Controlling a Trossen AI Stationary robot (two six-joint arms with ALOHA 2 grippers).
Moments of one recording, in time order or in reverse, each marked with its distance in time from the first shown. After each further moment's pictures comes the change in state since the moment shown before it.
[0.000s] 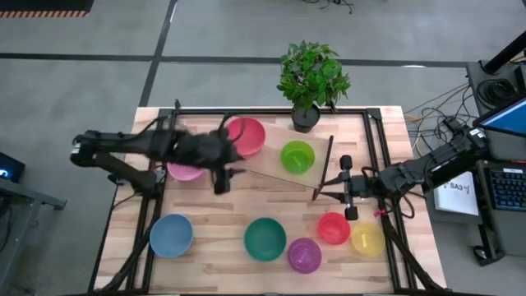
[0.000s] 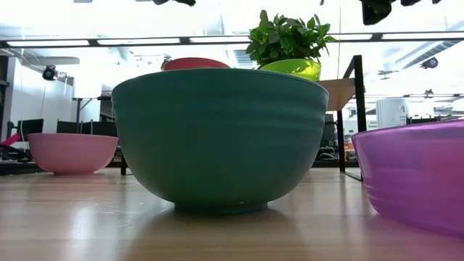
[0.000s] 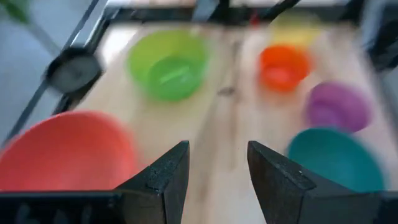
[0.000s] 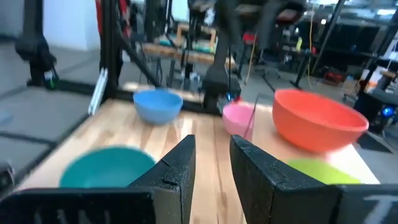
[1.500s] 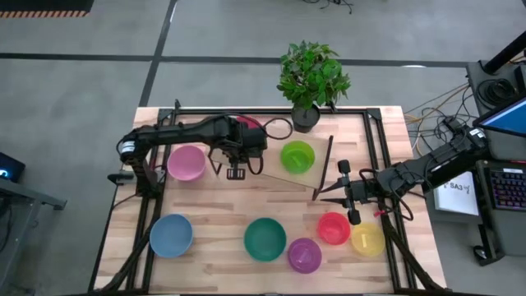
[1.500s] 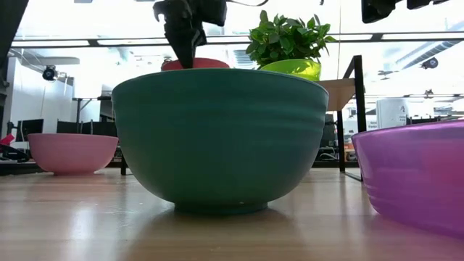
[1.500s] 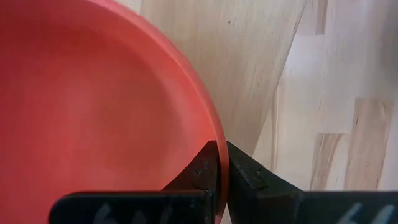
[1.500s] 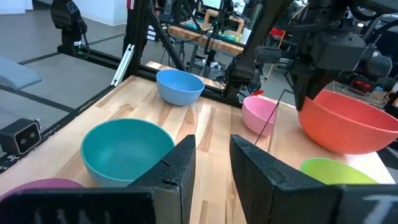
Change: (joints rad) left arm 0.218 0.507 0.428 -0.632 0.002 0.240; right arm 0.002 -0.008 0.001 -0.095 -0.105 -0.079
